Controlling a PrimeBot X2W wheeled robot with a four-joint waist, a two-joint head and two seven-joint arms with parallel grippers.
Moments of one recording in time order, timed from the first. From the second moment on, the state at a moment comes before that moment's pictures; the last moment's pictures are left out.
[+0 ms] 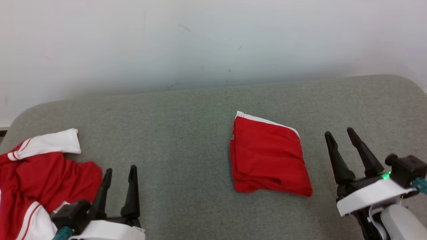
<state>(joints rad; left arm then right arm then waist) -0.09 0.05 -0.02 0.18 -0.32 -0.10 -0.26 -0.41 -0.28 0.40 0.38 0.67 0.13 -0.26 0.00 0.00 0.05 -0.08</state>
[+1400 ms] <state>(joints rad) -0.18 0.05 -0.07 0.21 -0.32 -0.12 -0.26 -0.67 -0.24 0.38 0.87 1.05 0.13 0.42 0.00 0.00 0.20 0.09</state>
